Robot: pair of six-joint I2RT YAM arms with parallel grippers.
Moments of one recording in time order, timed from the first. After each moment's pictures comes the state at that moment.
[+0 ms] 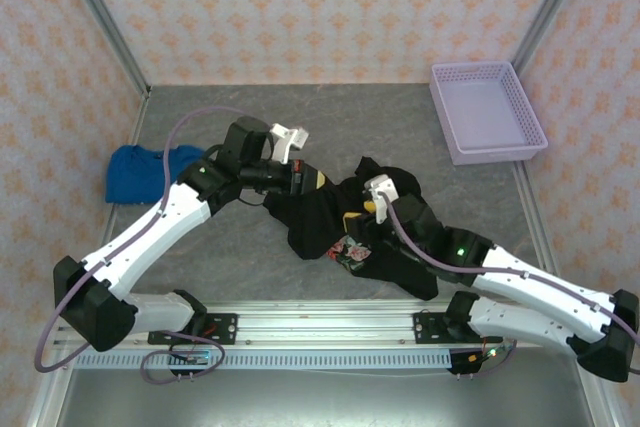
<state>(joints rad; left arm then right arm) -0.54 1.28 1.18 -0.53 0.60 -0.54 0.99 0.86 0.74 -0.40 0.20 0.30</state>
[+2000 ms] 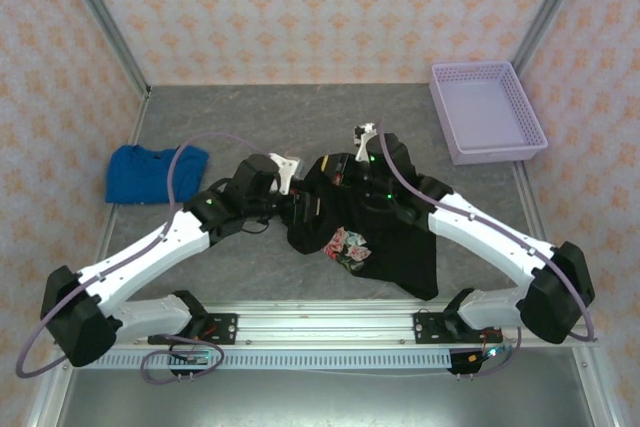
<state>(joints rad) -0.67 1.17 0.92 -0.44 0.27 -0.53 0.72 1.27 1.00 -0.13 -0.16 0.86</state>
